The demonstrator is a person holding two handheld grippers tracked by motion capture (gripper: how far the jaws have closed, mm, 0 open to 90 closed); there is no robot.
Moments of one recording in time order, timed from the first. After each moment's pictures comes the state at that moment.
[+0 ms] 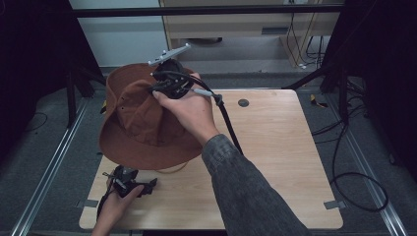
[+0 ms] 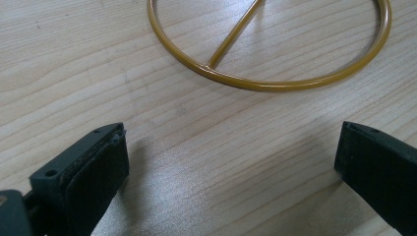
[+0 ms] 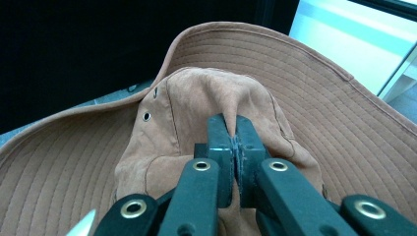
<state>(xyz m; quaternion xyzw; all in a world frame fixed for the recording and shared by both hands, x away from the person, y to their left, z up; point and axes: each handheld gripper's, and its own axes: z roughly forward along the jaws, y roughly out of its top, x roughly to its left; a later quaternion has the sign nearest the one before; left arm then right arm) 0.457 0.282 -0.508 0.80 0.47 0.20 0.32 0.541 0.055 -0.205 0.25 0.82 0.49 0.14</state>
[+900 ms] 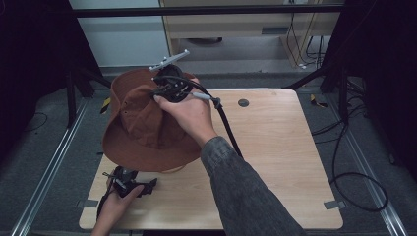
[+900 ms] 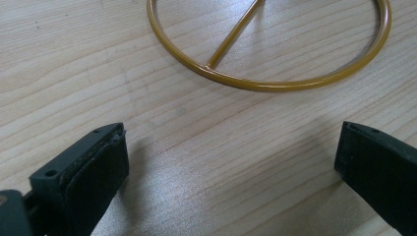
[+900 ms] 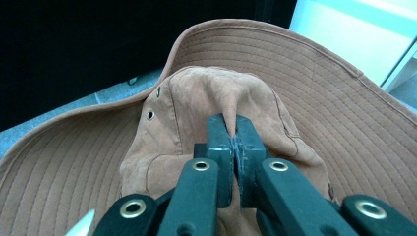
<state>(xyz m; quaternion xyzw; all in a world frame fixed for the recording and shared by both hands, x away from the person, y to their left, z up) 0.457 0.281 -0.509 0.79 0.47 0.21 0.33 0.550 0.059 -0.225 0.26 0.83 0.48 0.13</state>
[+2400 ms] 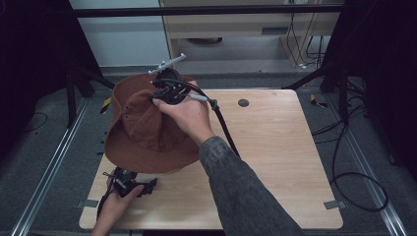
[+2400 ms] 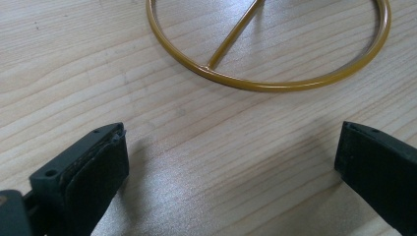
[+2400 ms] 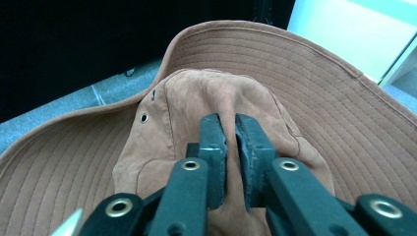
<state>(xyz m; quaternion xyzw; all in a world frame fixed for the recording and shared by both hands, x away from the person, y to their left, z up) 0.457 0.281 -0.509 0.79 0.47 0.20 0.32 0.559 0.066 -0.239 0.27 0.84 0.47 0.12</state>
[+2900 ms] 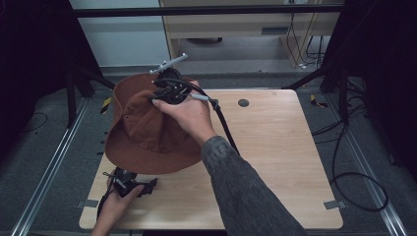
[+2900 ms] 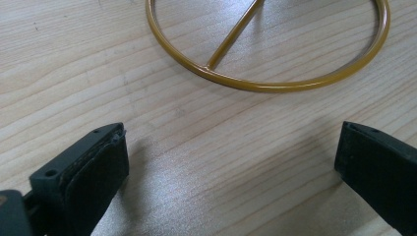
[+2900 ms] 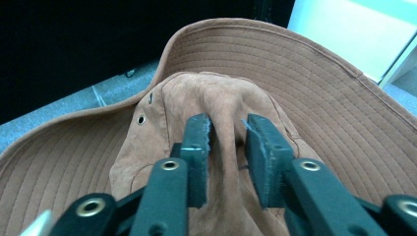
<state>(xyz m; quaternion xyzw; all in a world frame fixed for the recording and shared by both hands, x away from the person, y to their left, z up) 0.457 0.281 -0.509 0.80 0.47 0.20 0.32 0.560 0.064 -0.239 0.27 0.83 0.47 0.12</state>
